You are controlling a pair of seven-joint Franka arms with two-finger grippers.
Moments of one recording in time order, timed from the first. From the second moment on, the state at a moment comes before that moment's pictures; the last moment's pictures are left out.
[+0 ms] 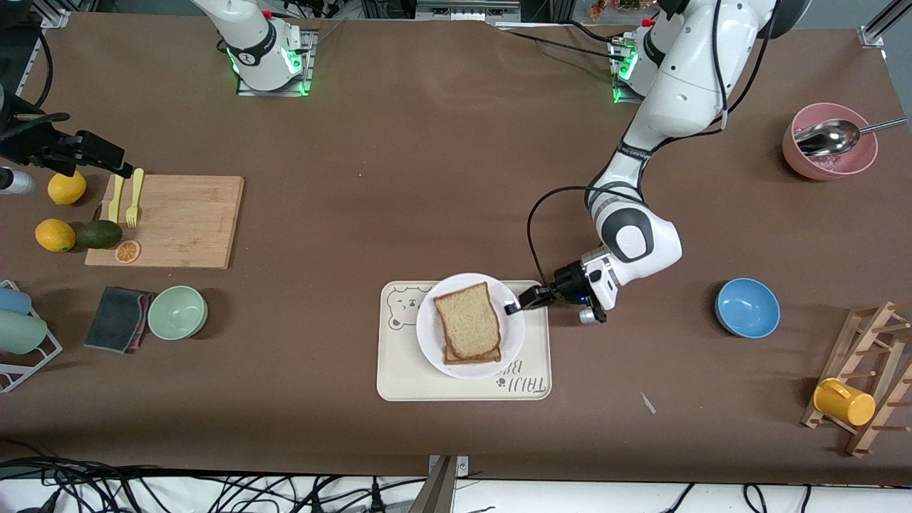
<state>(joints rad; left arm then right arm) -0.36 0.79 0.00 -1.67 -1.86 2.39 0.88 0.01 0.00 -0.05 -1.65 0.06 1.58 0.00</state>
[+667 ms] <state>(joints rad) -0.37 0.88 -0.01 -1.60 -1.86 2.44 0.86 0.01 0.00 -0.05 -1.65 0.06 1.58 0.00</state>
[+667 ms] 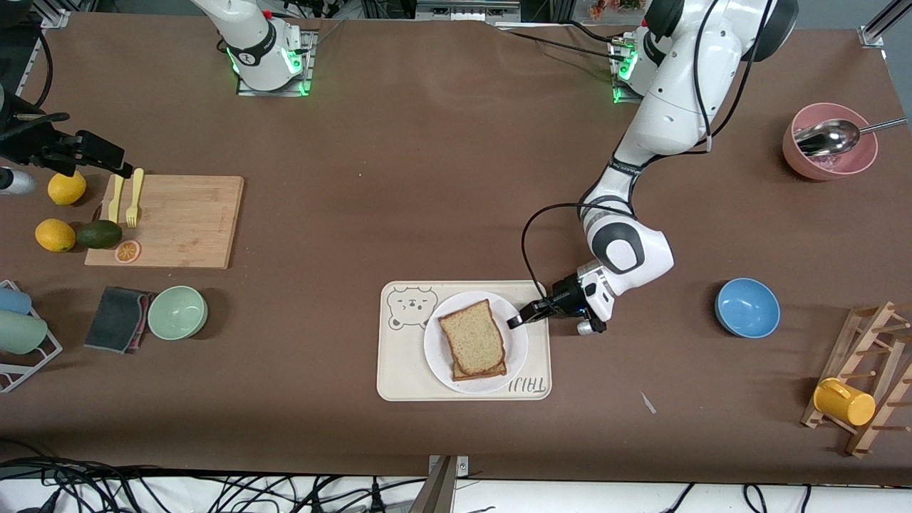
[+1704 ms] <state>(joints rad) -0.36 0.82 -0.01 -1.68 -1.82 2.44 0.85 0.01 0.00 -0.05 -1.65 0.06 1.58 0.00</state>
